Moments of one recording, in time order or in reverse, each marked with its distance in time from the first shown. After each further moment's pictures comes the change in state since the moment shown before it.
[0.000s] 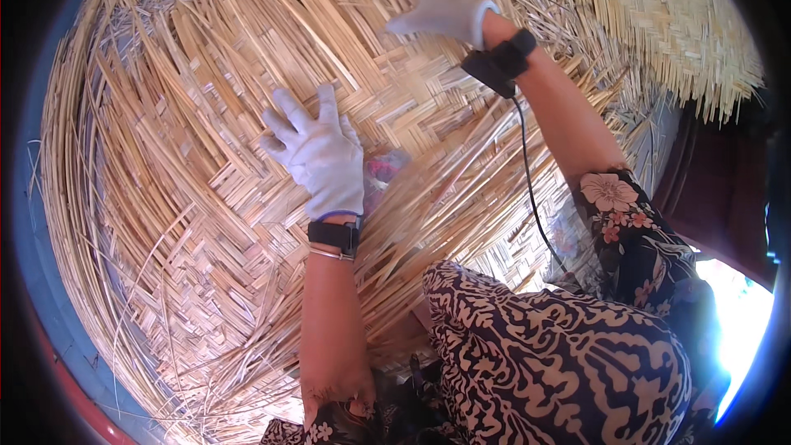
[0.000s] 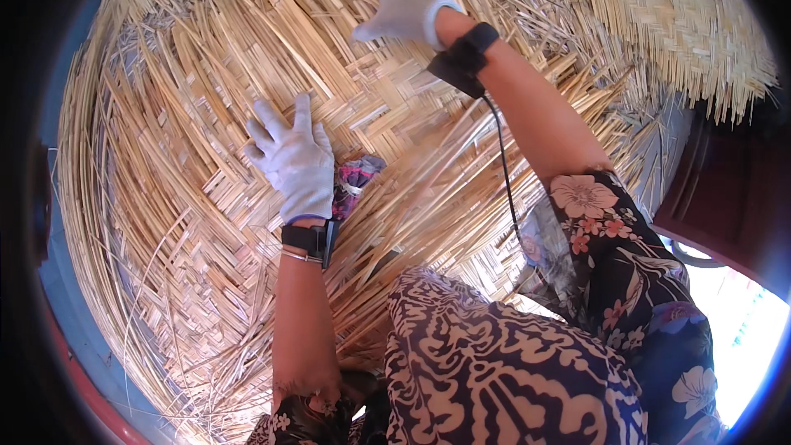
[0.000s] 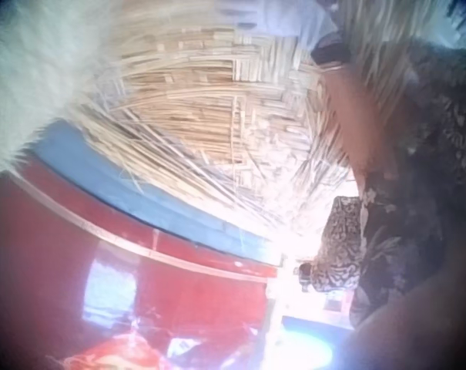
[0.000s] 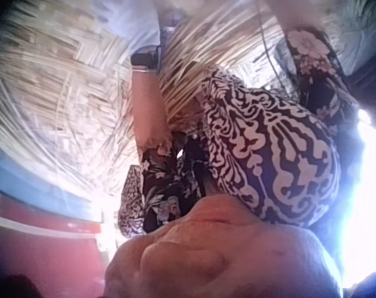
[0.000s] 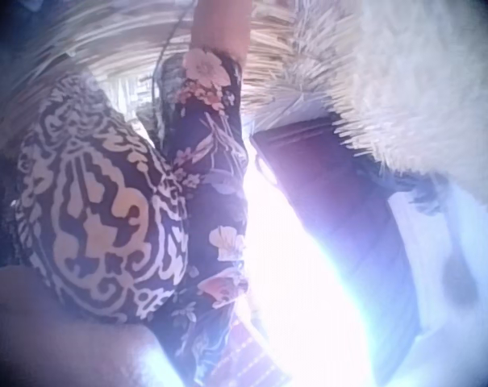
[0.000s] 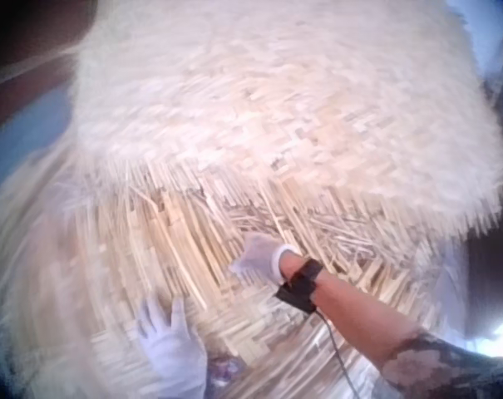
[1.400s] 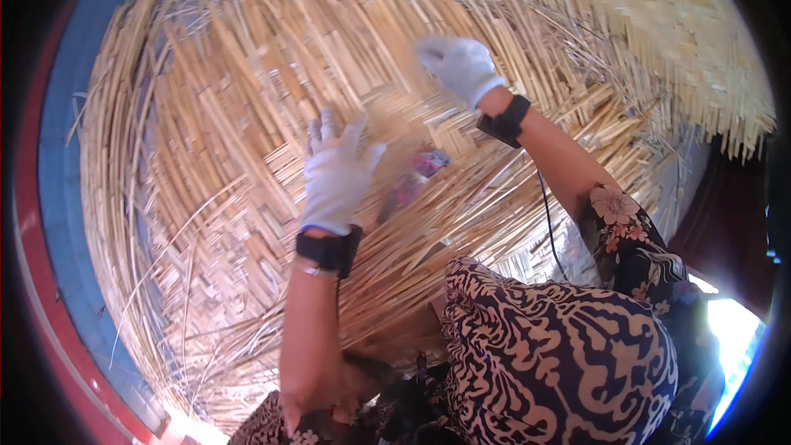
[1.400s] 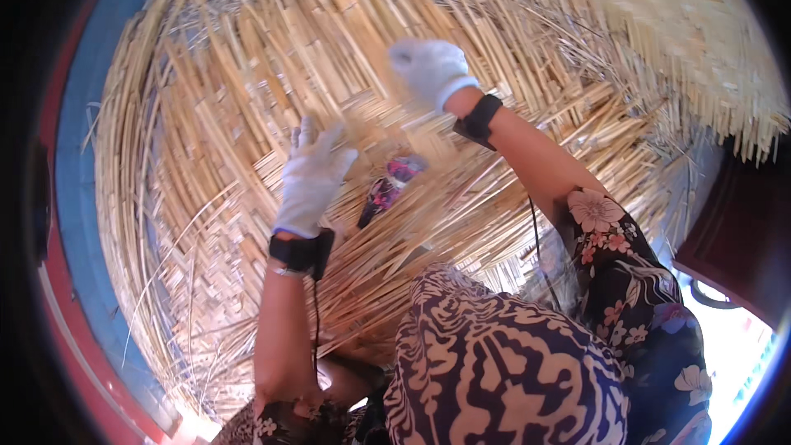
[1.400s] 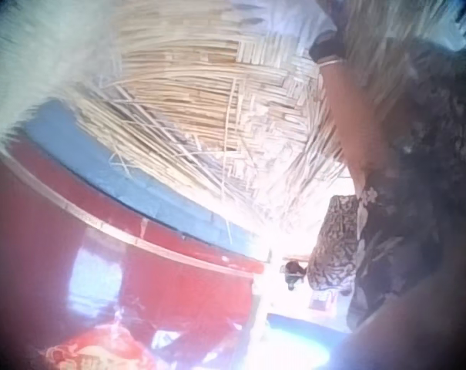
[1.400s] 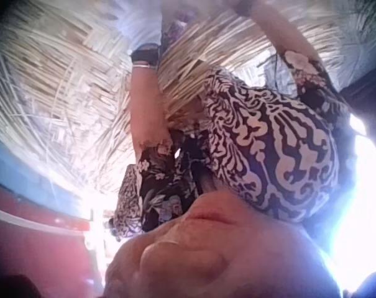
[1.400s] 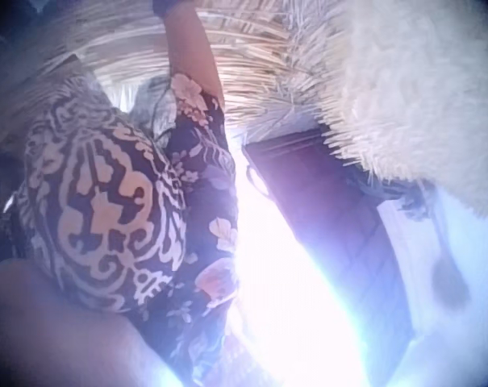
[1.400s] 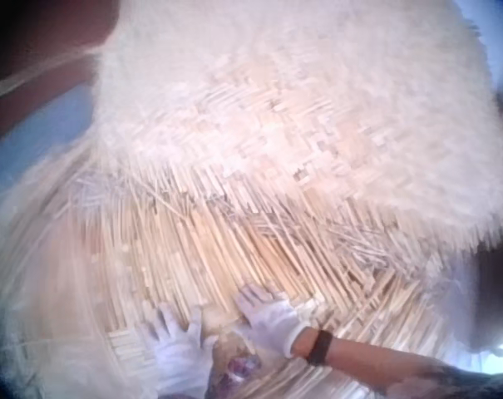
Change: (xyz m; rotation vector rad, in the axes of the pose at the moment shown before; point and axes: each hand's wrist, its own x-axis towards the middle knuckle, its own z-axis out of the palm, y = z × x) left_hand -0.019 -0.068 -0.039 -0.194 -0.281 0.046; right_hand -0.031 -0.049 0.070 0.085 0.197 -0.076
